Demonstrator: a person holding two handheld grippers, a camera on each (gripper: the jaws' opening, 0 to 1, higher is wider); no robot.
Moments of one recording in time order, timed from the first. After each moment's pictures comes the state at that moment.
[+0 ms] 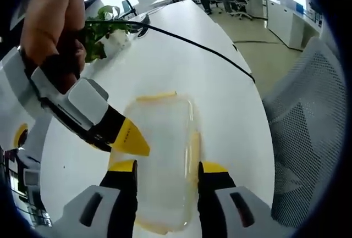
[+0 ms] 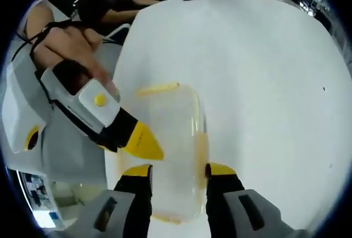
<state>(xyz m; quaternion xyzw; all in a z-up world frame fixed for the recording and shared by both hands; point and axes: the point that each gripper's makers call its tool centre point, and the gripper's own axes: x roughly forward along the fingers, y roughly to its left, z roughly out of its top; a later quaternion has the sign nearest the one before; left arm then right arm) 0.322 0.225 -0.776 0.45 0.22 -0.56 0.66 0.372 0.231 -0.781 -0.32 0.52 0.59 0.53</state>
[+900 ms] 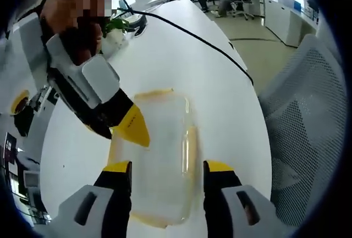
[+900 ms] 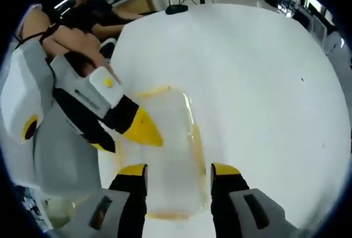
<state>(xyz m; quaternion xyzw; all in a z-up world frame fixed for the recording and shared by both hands) 0.318 0.235 -0.773 0.45 0.23 -0.56 0.65 0.375 0.218 -0.767 -0.30 0.48 0.54 0.62</state>
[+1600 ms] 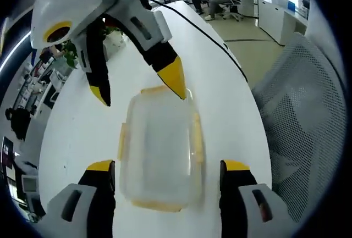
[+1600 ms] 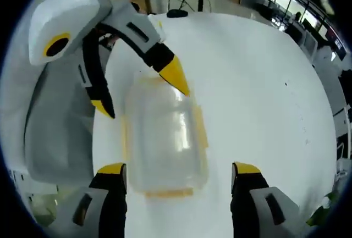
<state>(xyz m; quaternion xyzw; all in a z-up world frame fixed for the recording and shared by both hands) 0.333 0.256 -0.765 0.45 0.23 -0.58 0.63 0.356 0.190 -0.757 -0.35 0.44 0.53 0.64</state>
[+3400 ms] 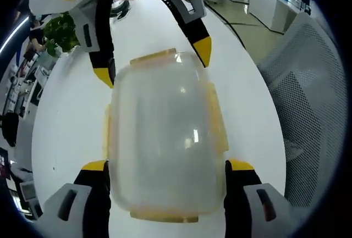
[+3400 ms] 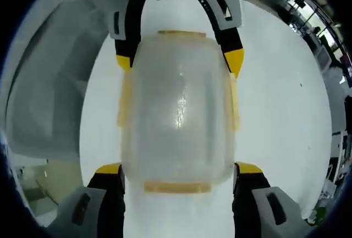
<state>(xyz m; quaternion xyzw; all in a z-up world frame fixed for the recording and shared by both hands) 0.348 0.254 -0.807 0.49 0.27 -0.59 0.58 0.338 0.169 -0.804 -0.44 0.45 0.52 0.58</state>
